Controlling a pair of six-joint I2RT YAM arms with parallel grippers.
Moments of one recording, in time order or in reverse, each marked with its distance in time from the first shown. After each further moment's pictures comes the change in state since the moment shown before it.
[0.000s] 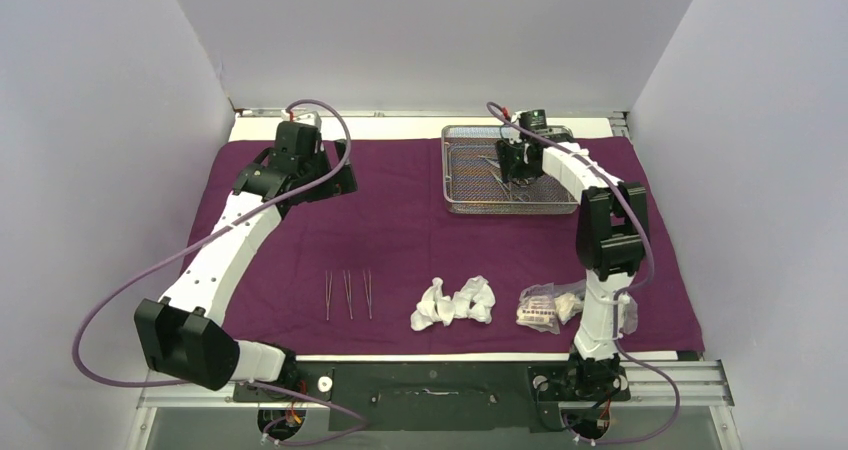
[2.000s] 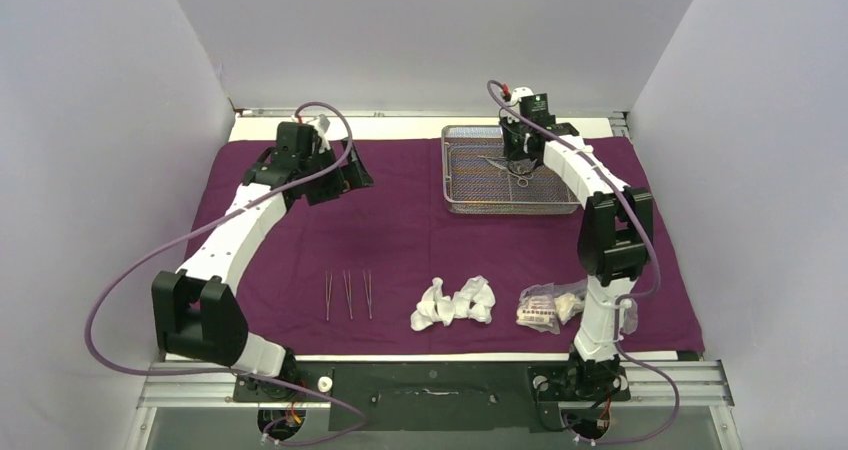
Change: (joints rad) left arm 0.096 0.079 -0.085 0.179 0.318 -0.058; right arm 0.021 -0.013 0.104 0.025 -0.030 -0.015
